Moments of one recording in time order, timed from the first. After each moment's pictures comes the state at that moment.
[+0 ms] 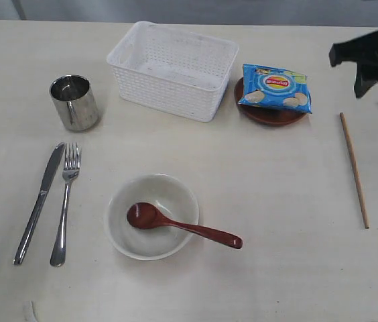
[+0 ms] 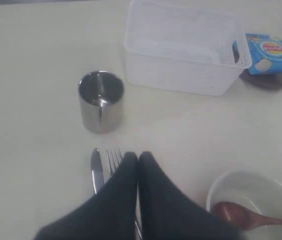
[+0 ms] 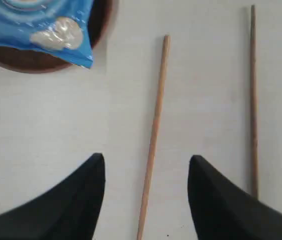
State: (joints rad) left arm -0.44 0.71 -0.62 0.07 0.62 -0.24; right arm 0.14 1.63 -1.20 -0.15 1.02 0.17
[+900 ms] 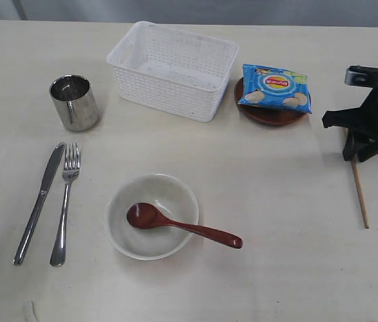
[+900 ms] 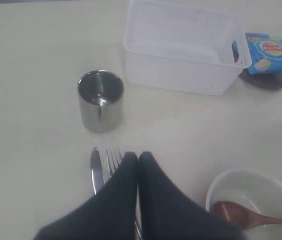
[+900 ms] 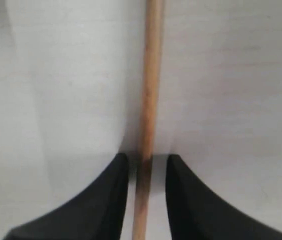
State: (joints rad) left arm -0.44 0.71 -0.62 0.06 0.63 -0.24; right arm -0.05 2.00 -1.12 0.11 0.80 -0.12
